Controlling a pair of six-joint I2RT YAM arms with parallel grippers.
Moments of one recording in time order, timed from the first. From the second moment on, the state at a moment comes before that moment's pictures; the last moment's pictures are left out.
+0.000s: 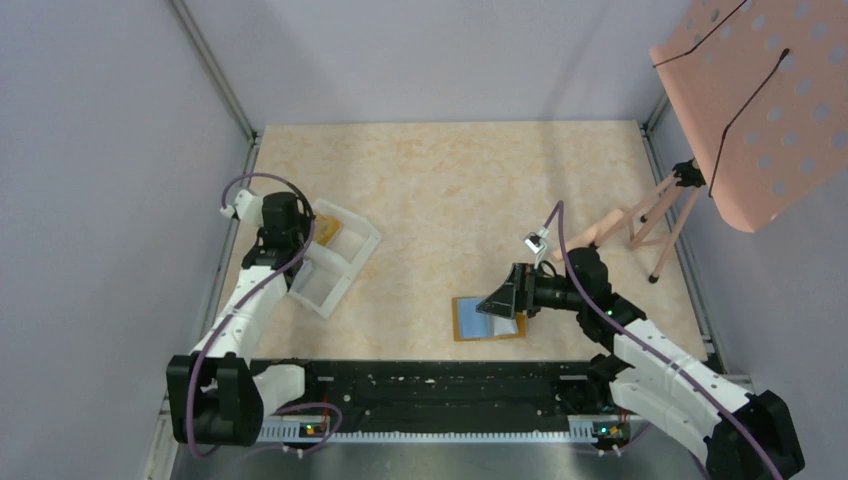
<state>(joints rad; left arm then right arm) -0.04 1.11 0.75 -0.16 -0.36 -0.98 0.49 0.79 0.35 0.02 -0.70 0.72</state>
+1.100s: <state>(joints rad) -0.04 1.32 0.70 -0.02 -0.39 -1.02 0.49 0.87 0.39 0.04 -0.71 0.71</state>
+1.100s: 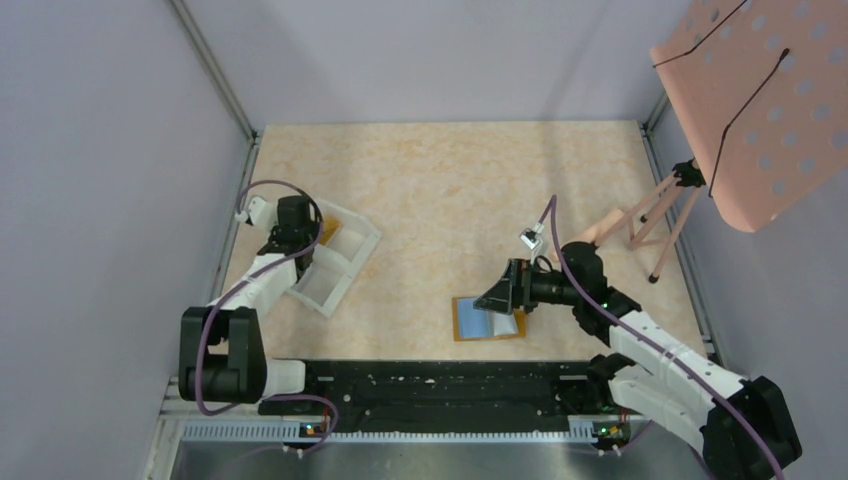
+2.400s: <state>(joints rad) -0.04 1.39 0.77 -0.12 -0.40 -1.02 0.49 0.93 0.41 0.03 -0.73 0.65</state>
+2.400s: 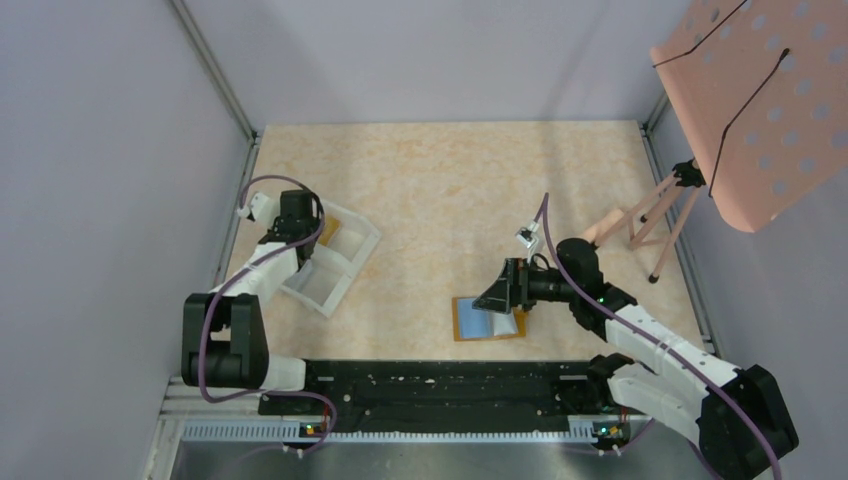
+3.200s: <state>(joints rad) -0.13 1.33 0.97 -0.28 -0.06 -0.62 0.49 0.93 0.45 -0.05 -0.68 0.65</state>
